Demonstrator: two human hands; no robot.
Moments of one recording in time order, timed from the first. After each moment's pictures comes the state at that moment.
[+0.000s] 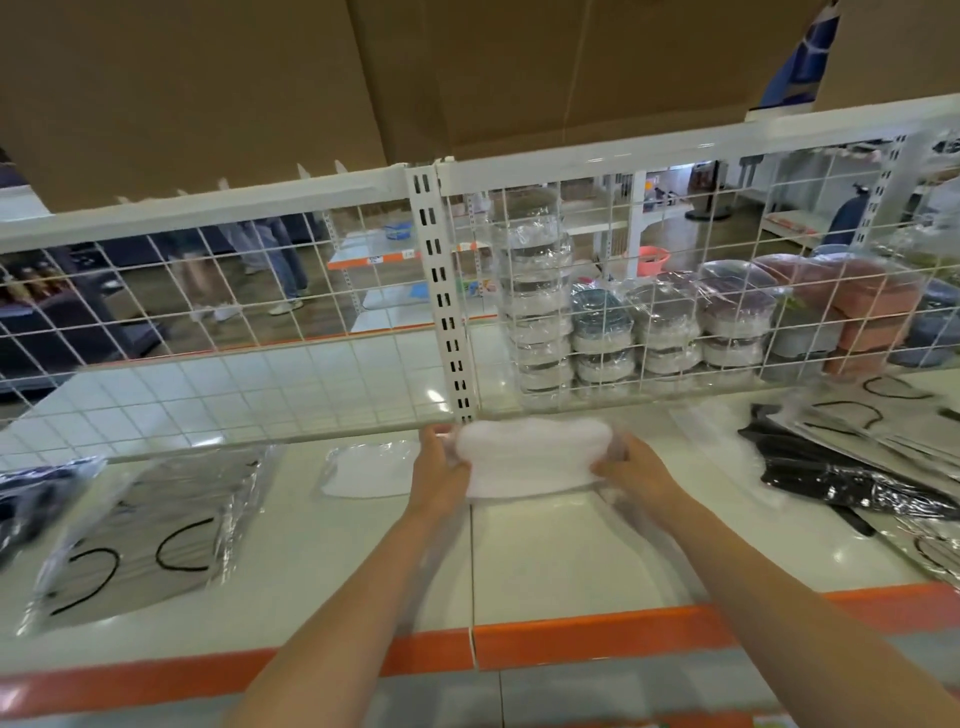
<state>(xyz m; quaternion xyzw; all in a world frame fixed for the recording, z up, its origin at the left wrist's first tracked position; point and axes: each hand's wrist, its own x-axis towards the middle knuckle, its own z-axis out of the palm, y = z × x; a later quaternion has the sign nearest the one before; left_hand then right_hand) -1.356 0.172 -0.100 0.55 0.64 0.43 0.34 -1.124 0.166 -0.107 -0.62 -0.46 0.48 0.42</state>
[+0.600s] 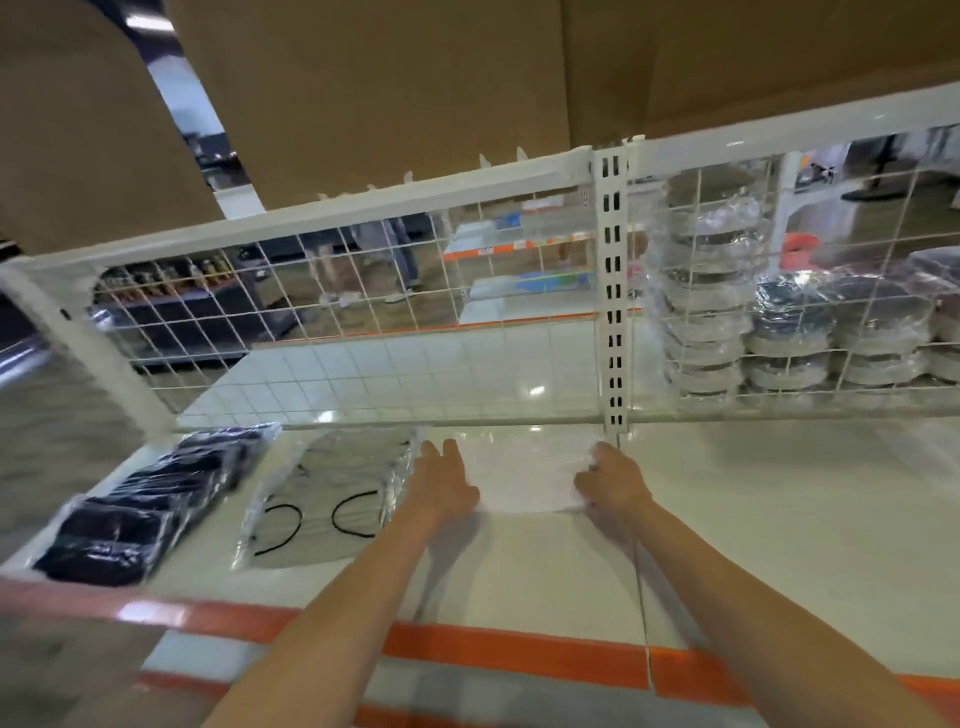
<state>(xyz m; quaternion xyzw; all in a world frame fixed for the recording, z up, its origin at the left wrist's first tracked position) -1.523 0.155 -0.076 0.60 0.79 0.01 0.13 -1.323 0.196 -0.118 -0.64 -0.61 0.39 0.25</state>
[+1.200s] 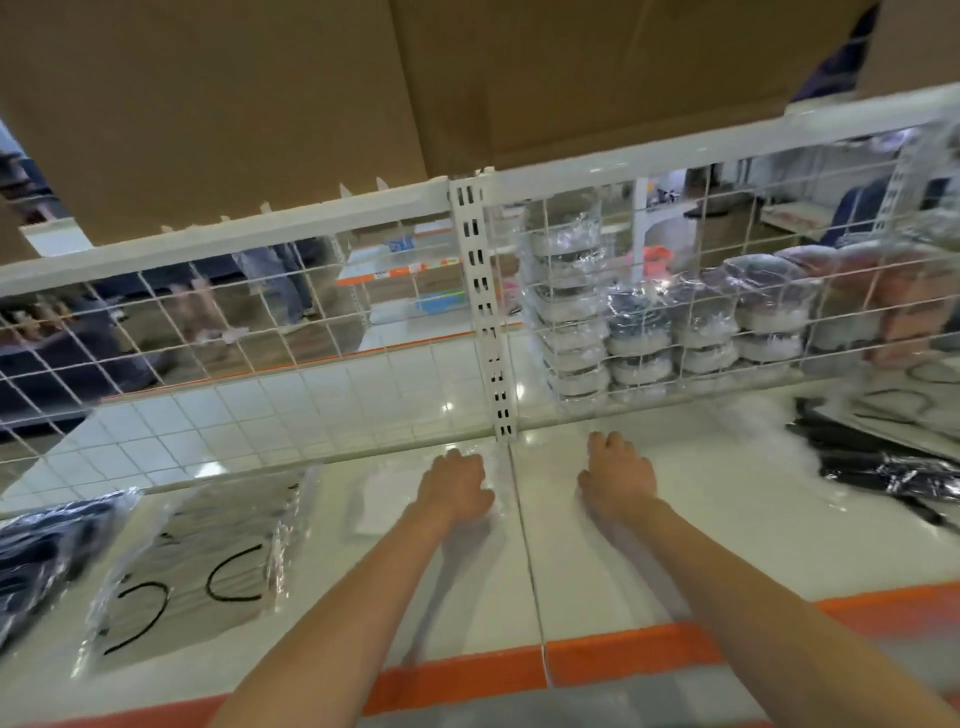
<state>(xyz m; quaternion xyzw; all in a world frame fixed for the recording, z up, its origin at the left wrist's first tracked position) -1.408 0.184 -0.077 0.74 0.66 -0.01 0.12 -1.214 0.189 -0.112 -0.75 -0.65 0.10 0.08</state>
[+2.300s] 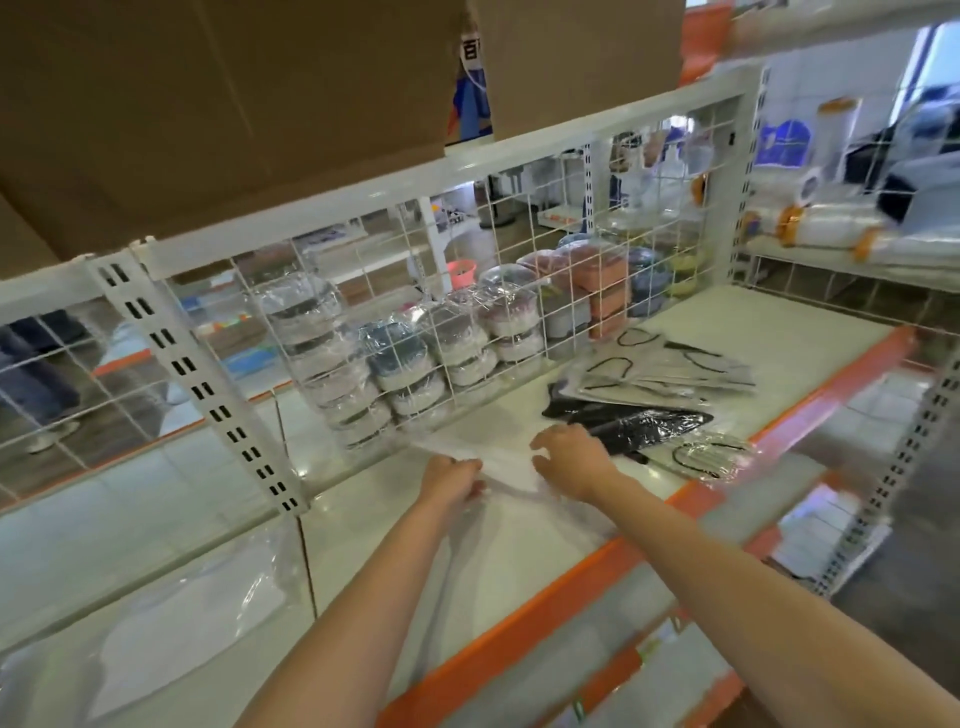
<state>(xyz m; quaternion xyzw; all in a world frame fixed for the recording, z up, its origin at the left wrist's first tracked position) -1.163 0.193 -0.096 0.56 0.58 0.25 0.53 -1.011 0.130 -0.099 -0.78 -0.59 0.14 0.12</state>
